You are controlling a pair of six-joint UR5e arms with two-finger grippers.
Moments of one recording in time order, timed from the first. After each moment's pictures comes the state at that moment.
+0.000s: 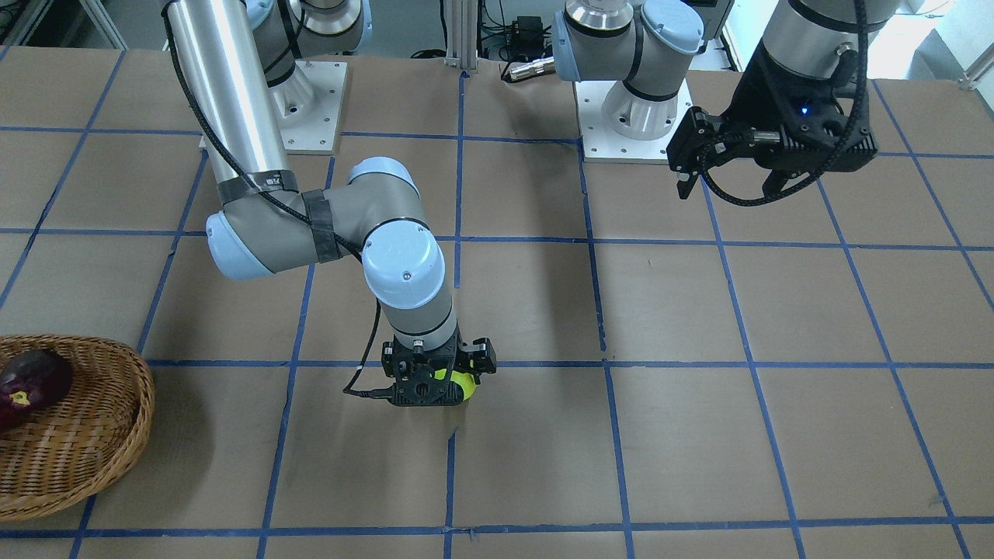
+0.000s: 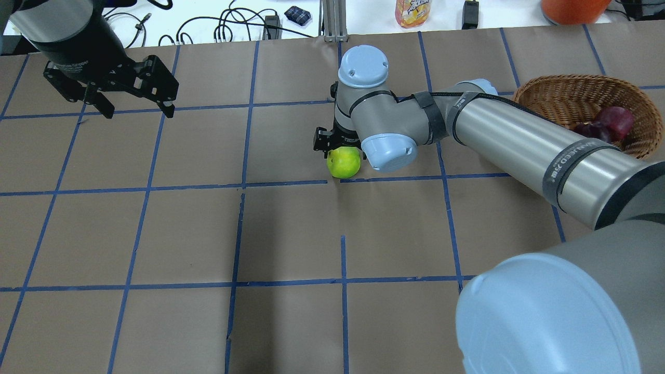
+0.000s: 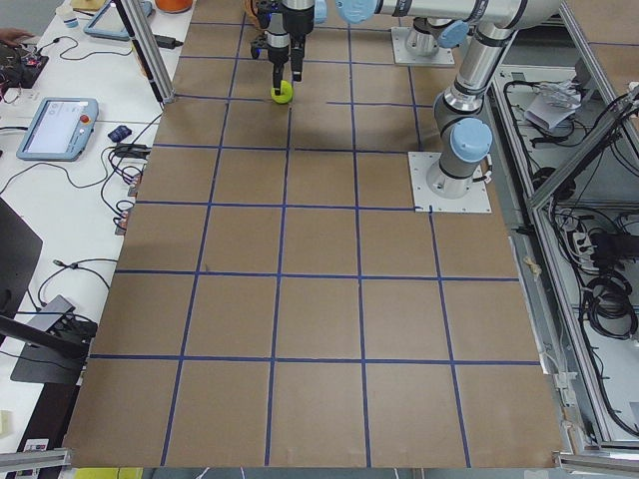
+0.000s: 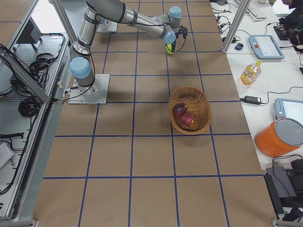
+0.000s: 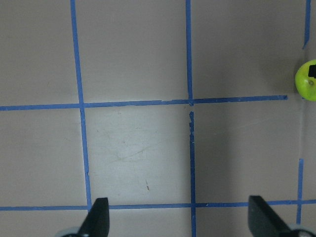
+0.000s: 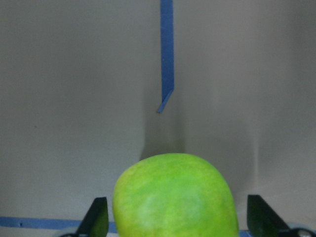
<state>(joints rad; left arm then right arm) -1.50 -1.57 -1.49 -1.63 1.60 0.10 1.89 -0.99 1.59 -2.26 -1.46 0.32</state>
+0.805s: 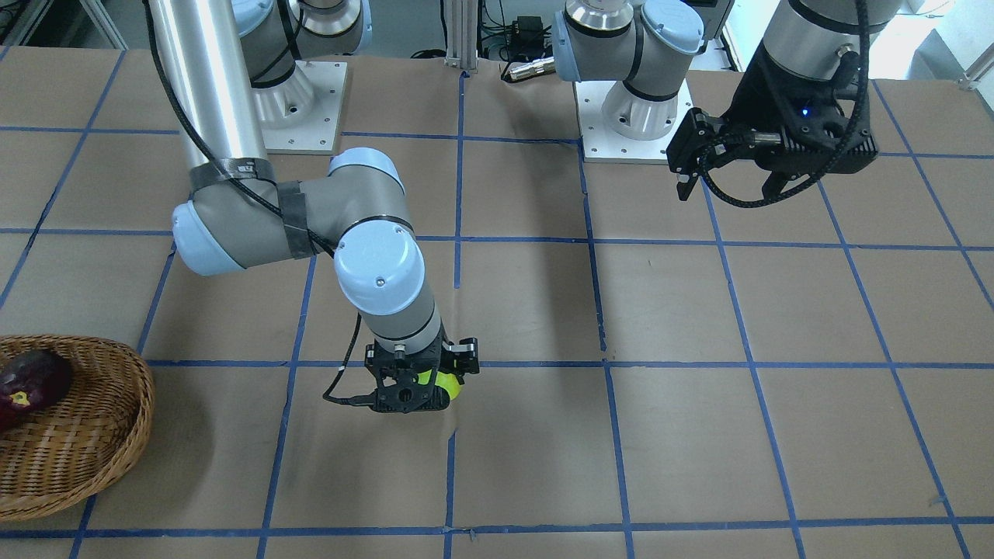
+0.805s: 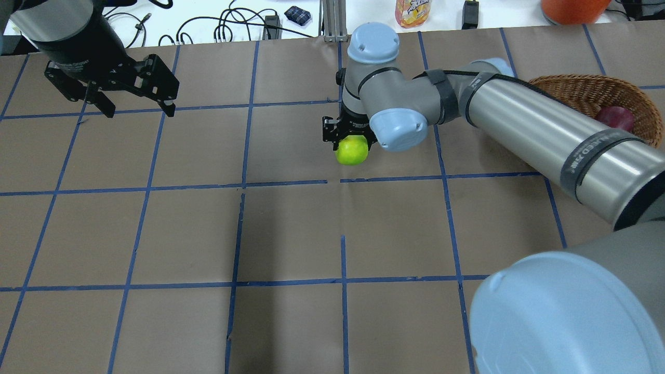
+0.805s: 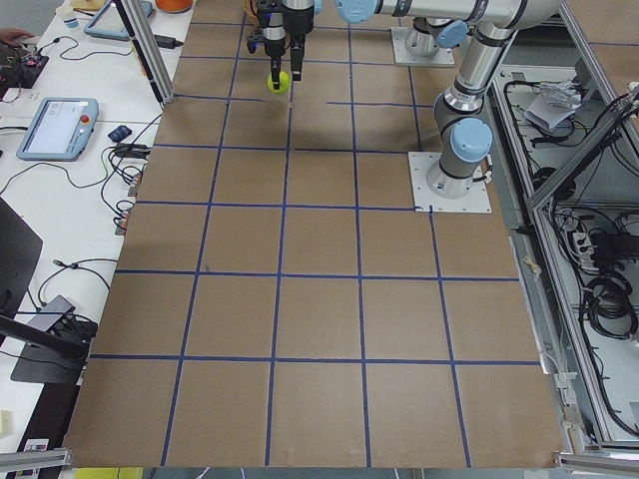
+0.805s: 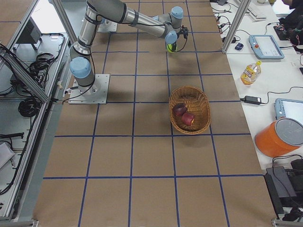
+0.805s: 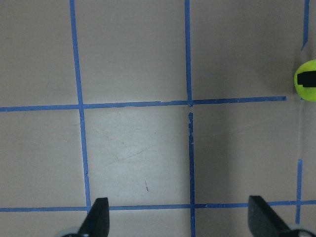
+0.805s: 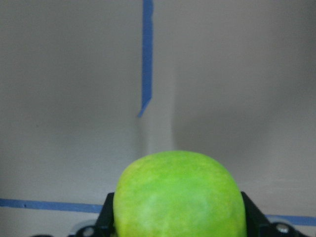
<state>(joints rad) -1.50 -1.57 -1.49 -1.62 1.59 0.10 1.82 -1.04 1.50 -2.06 -1.46 0.24</state>
